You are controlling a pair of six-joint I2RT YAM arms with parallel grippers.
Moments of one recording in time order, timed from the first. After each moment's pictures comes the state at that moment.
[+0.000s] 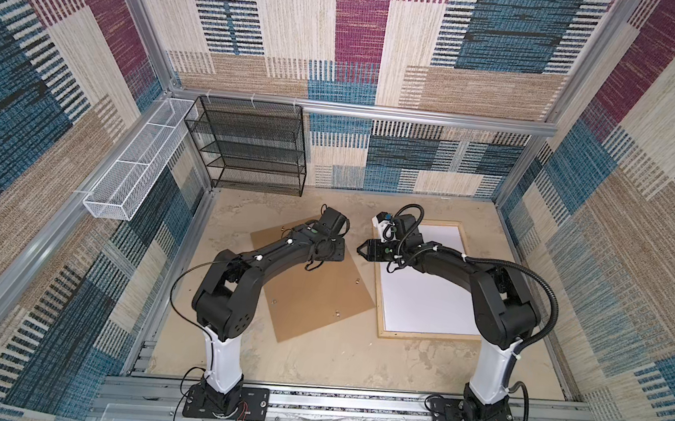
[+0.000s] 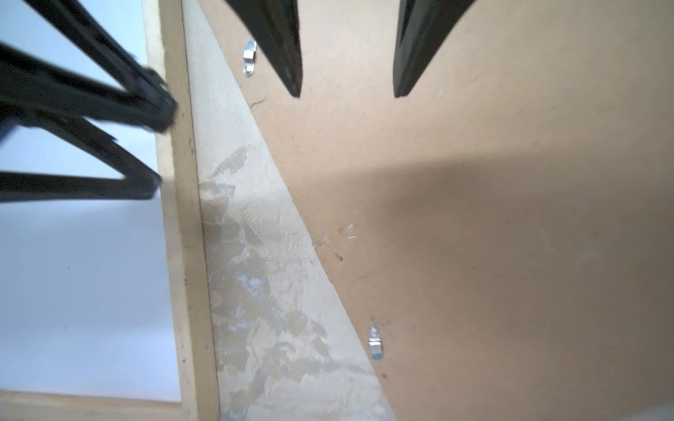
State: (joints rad) left arm -0.55 1.83 1.35 -0.53 -0.11 -0.50; right arm 0.45 1.95 1.27 -0.10 -0.42 0.31
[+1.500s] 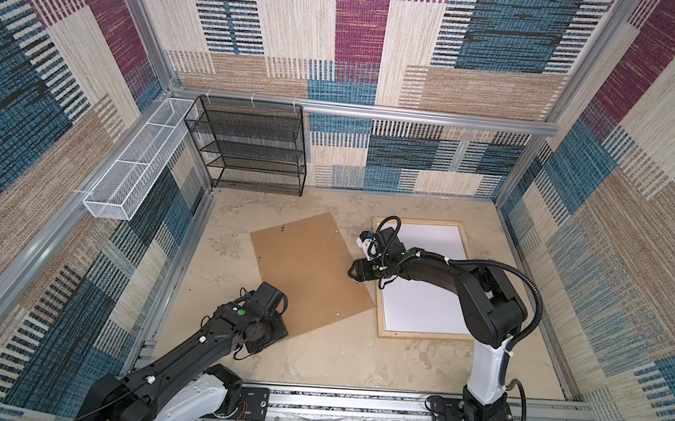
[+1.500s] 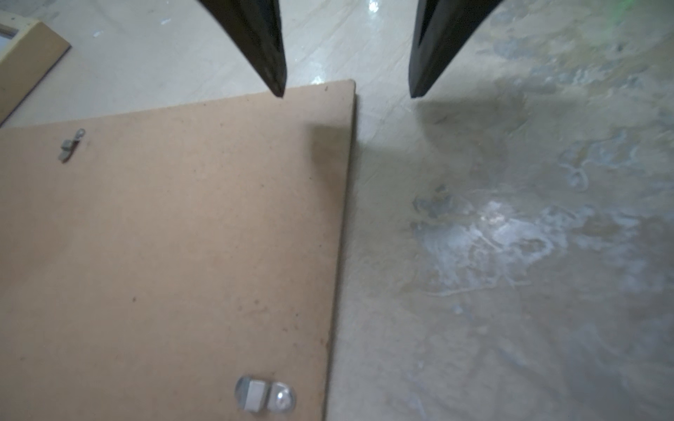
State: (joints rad) left arm -0.46 0.99 0.47 -0.75 0.03 -1.01; right arm 0.55 1.97 1.22 -0.24 -0.33 0.26
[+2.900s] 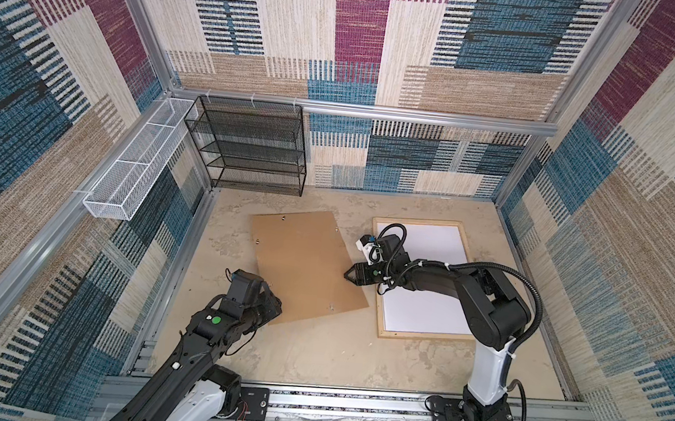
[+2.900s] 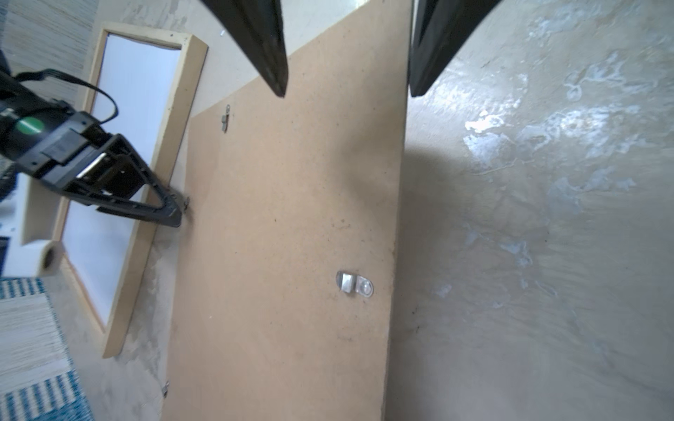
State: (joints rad) left arm -0.33 0.74 0.56 -0.70 0.02 -0.91; right arm 0.55 1.95 1.08 0.01 -0.49 0.33
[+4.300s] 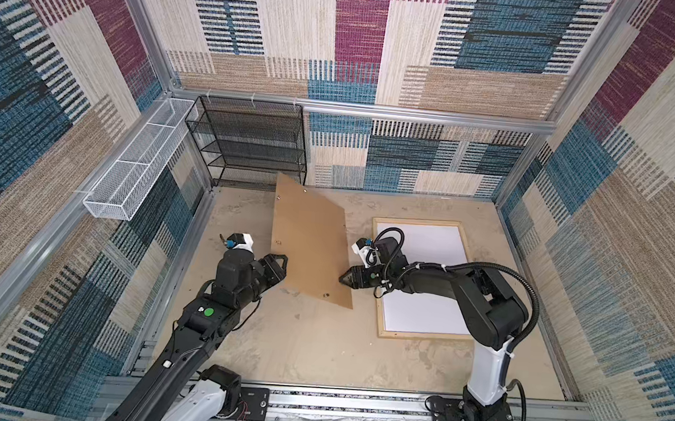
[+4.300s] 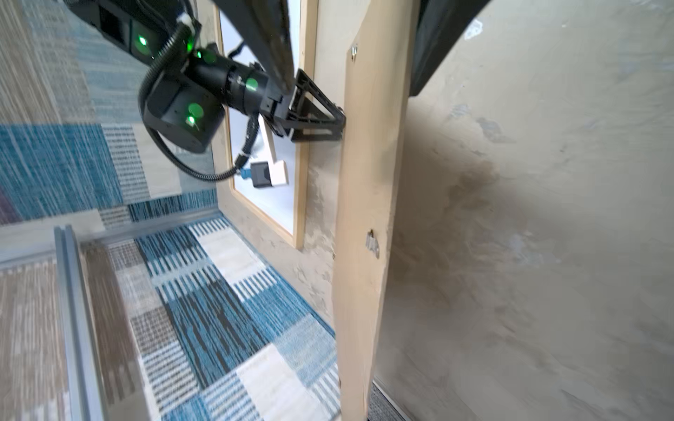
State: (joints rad) left arm -0.32 0.81 0.72 -0.41 0.09 -0.87; right arm 0.57 1.96 1.06 0.05 -0.59 0.38
